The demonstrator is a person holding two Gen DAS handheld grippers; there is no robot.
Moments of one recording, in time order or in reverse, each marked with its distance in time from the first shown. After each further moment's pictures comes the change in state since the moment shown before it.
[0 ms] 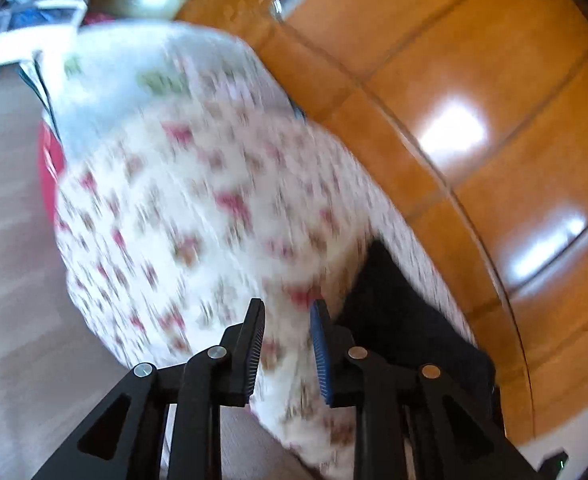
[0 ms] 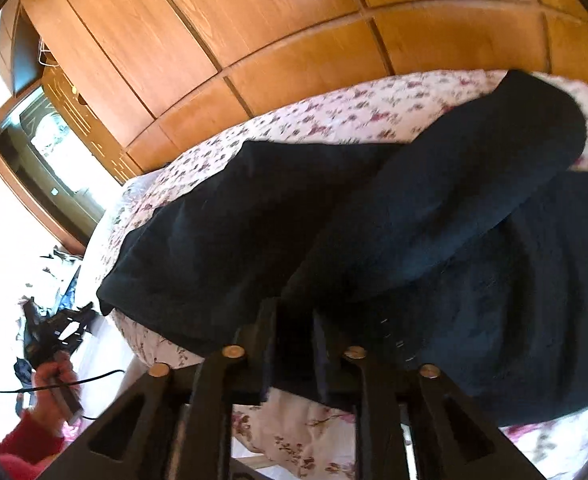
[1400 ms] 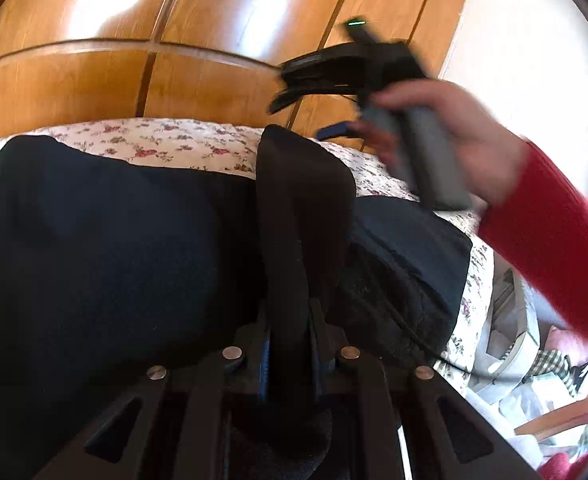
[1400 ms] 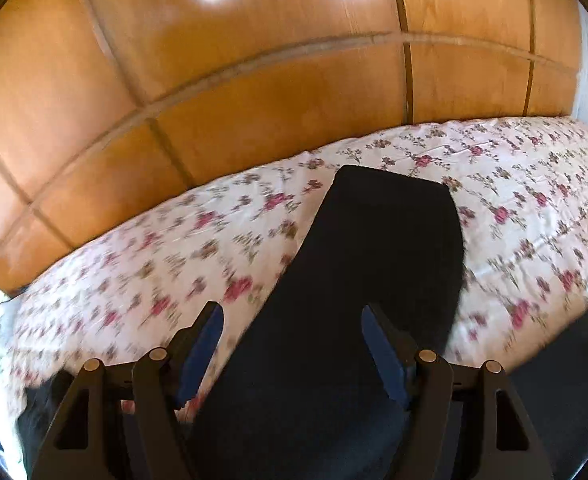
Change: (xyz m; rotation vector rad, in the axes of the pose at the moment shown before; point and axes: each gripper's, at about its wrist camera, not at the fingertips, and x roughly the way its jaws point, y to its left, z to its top) left arm 0.114 -0.329 -0.288 0.990 0.527 -0.730; right arm 0.043 -0.154 0.198 0.270 -0.065 -0.515
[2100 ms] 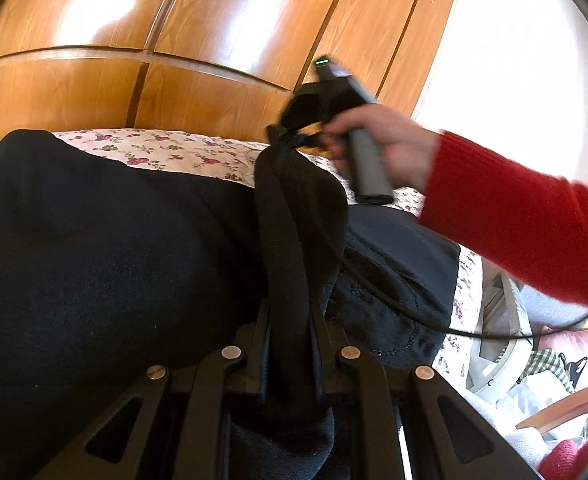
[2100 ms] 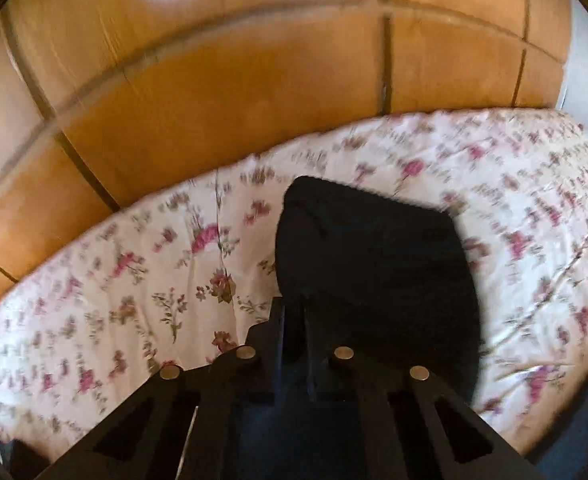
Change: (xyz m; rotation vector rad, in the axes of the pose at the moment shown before) left arm -0.002 0.006 -0.007 0.008 -0.055 -0.059; right arm 0.026 -0.043 0.029 0.049 -0.072 -0.068
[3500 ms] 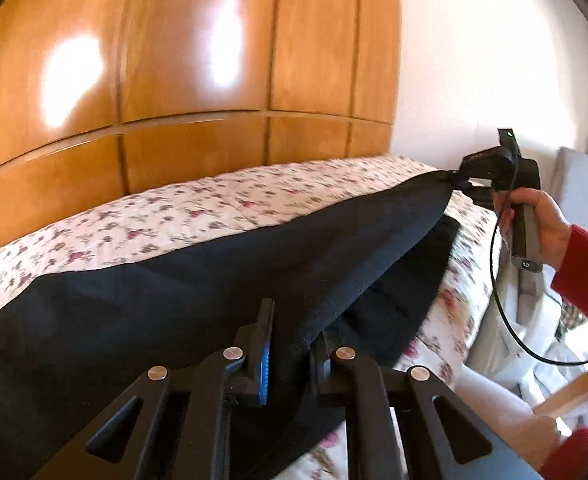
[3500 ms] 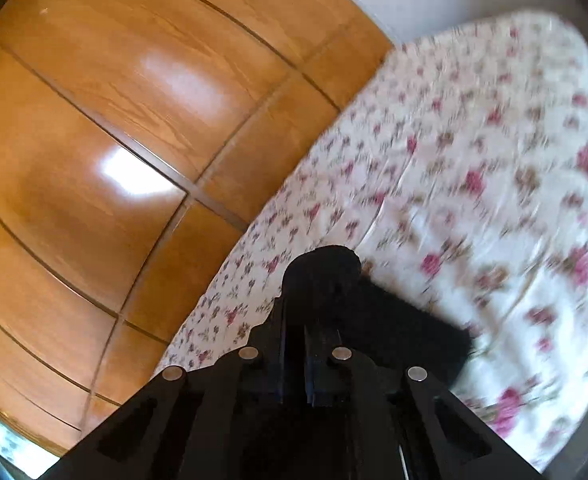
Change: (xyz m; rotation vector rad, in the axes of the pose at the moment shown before) left arm -0.018 -0.077 0.022 0.261 0.020 0.146; right arm -0.171 -0.269 -0.135 0.571 -0.317 0.194
